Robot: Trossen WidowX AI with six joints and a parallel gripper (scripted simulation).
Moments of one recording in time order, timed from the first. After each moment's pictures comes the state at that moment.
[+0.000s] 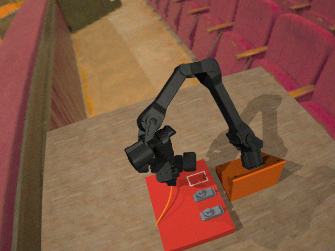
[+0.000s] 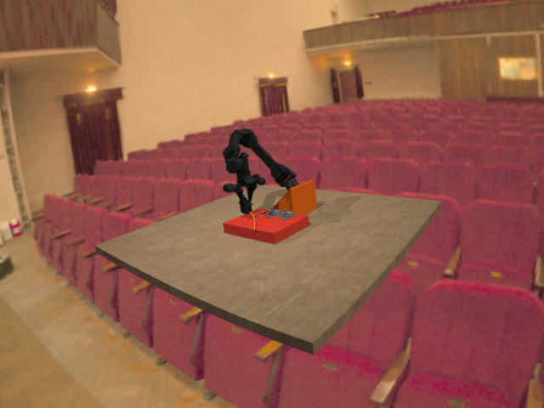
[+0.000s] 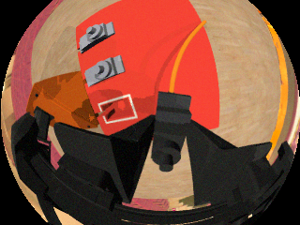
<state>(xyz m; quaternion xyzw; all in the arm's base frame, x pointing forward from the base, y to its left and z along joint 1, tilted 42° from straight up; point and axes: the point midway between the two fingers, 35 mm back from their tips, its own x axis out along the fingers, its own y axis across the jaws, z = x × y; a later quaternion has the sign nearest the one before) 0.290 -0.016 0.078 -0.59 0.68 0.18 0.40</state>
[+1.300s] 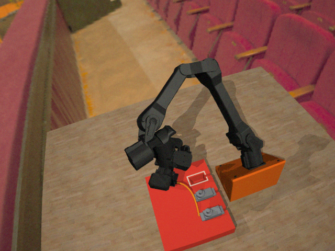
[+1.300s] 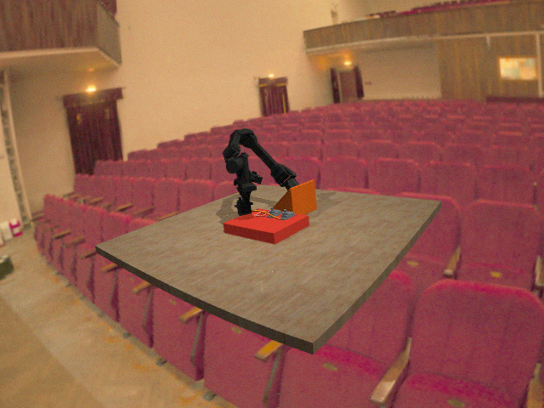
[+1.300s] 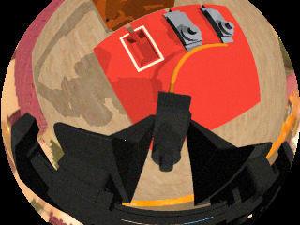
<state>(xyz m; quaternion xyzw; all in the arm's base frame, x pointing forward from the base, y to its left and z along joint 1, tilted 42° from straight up) 0.290 -0.016 0.078 -0.71 0.42 0.57 -0.06</state>
